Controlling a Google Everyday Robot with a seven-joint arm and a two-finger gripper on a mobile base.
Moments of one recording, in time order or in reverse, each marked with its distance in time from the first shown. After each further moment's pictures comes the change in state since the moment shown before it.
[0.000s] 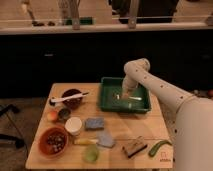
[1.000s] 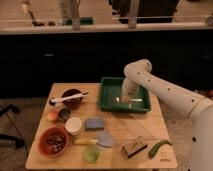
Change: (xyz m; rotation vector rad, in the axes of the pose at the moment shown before) arm -0.009 0.038 -0.036 0.015 0.003 -0.077
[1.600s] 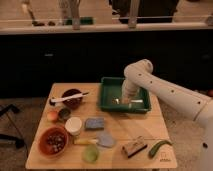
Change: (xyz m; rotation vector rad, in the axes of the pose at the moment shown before) arm -0.006 0.019 -0.012 0.006 0.004 -0.020
